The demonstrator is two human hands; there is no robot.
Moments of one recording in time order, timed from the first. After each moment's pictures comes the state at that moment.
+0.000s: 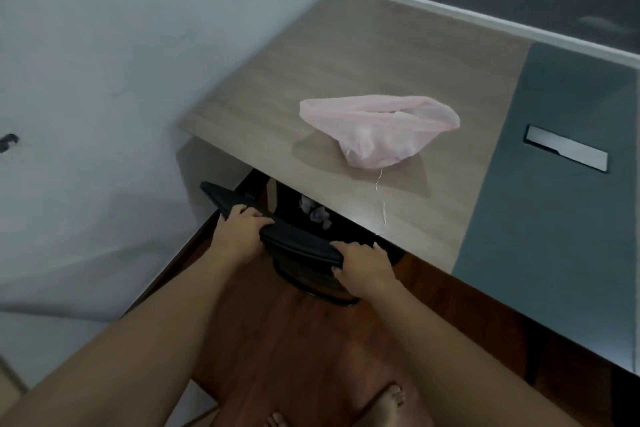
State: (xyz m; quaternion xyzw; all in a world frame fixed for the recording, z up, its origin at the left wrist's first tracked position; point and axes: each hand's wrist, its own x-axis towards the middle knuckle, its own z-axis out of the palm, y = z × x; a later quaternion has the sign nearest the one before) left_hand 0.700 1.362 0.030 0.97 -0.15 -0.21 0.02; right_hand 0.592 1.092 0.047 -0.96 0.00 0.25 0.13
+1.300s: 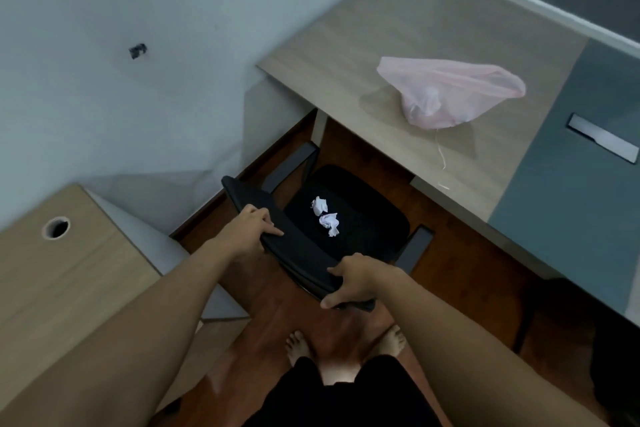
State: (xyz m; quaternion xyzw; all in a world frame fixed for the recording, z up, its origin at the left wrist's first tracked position) left_hand 0.505 1.564 0.050 0.94 -0.21 -0.27 0.07; right_hand 0.436 1.265 0.071 -0.86 -0.13 0.48 0.11
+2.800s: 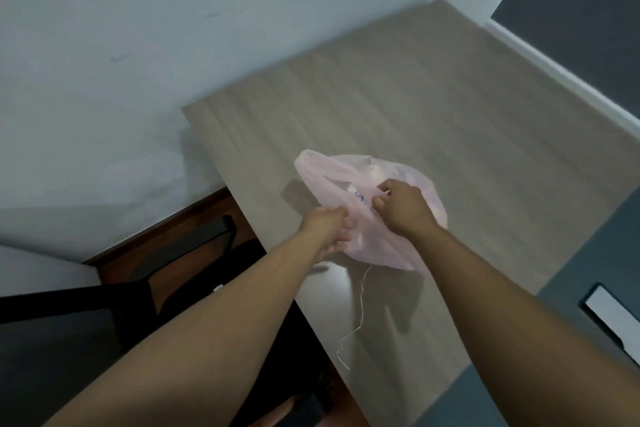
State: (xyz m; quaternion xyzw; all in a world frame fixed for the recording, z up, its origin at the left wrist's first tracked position) left_hand 0.909 1.073 0.052 0.58 0.37 -0.24 0.68; right_hand 0.978 0.910 0.060 -0.96 -0.02 0.17 0.24
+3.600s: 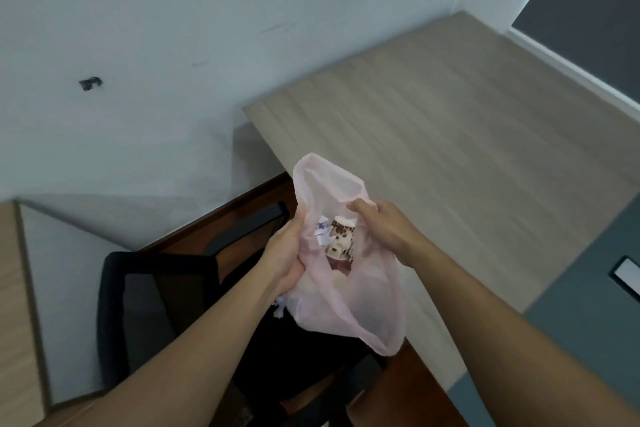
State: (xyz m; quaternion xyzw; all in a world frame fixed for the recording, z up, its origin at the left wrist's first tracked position) left_hand 0.727 1.240 0.076 0.41 0.31 -0.12 0.85; right_hand 0.801 1.054 0.142 -0.81 0.03 0.31 0.50
